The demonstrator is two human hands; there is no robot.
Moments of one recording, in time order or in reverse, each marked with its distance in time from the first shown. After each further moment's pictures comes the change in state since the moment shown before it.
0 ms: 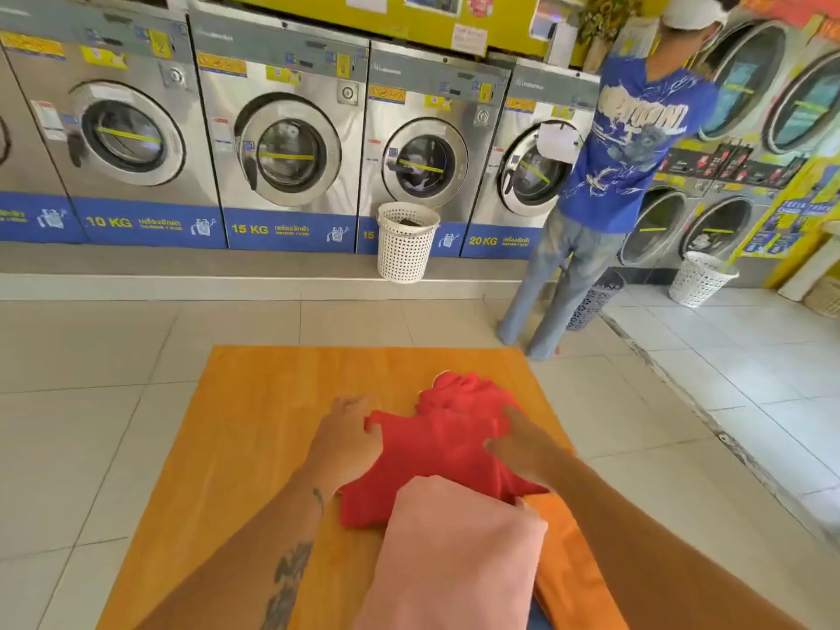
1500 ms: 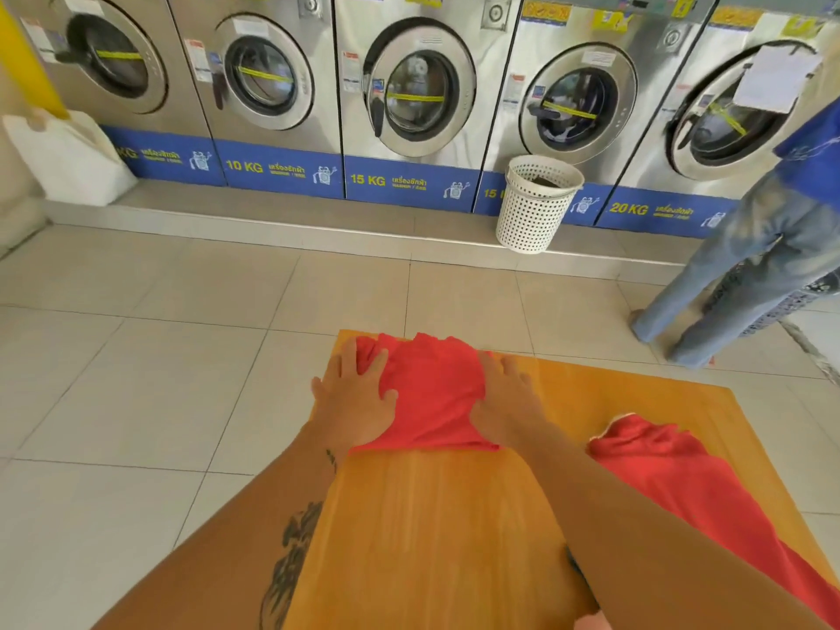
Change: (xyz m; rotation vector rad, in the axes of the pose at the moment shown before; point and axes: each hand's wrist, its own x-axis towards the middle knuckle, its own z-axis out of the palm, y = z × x) left_hand 0.125 -0.175 -0.110 0.423 0.124 -0.217; right_hand 0.152 -0.202 0.169 -0.333 -0.045 -0.383
